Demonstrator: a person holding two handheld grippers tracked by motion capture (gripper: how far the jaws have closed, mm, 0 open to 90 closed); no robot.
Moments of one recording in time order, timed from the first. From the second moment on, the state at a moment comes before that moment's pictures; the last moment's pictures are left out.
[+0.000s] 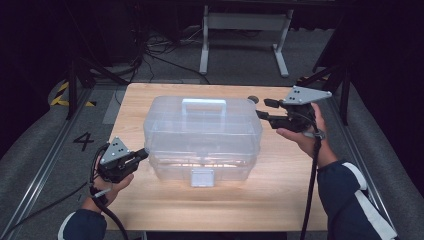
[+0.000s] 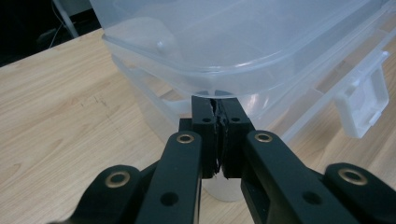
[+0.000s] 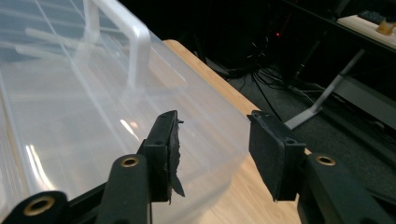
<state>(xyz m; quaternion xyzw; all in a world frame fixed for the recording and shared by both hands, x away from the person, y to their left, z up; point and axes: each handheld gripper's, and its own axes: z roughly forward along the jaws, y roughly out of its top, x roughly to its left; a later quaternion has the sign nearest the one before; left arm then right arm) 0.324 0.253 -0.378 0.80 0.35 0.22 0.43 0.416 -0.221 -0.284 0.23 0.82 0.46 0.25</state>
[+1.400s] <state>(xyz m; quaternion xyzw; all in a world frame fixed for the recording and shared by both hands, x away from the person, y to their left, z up) 0.331 0.252 -0.348 0.80 0.33 0.25 0.43 0.386 -0.237 -0.370 0.23 0.79 0.51 0.25</state>
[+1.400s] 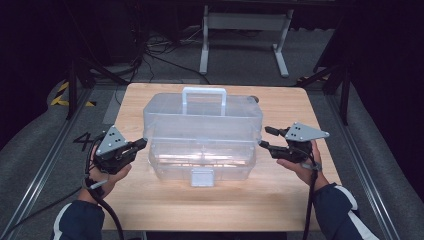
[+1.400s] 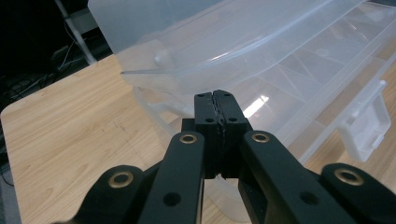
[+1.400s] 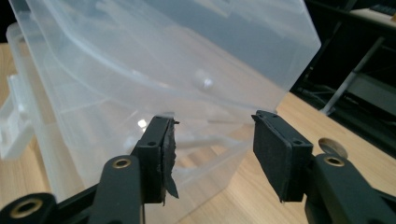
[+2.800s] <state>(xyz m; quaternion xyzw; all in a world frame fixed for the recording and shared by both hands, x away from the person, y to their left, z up) 0.323 0.247 -0.396 0.82 0.33 0.23 0.42 0.397 -0.213 -0.341 0.26 0.70 0.56 0.36</state>
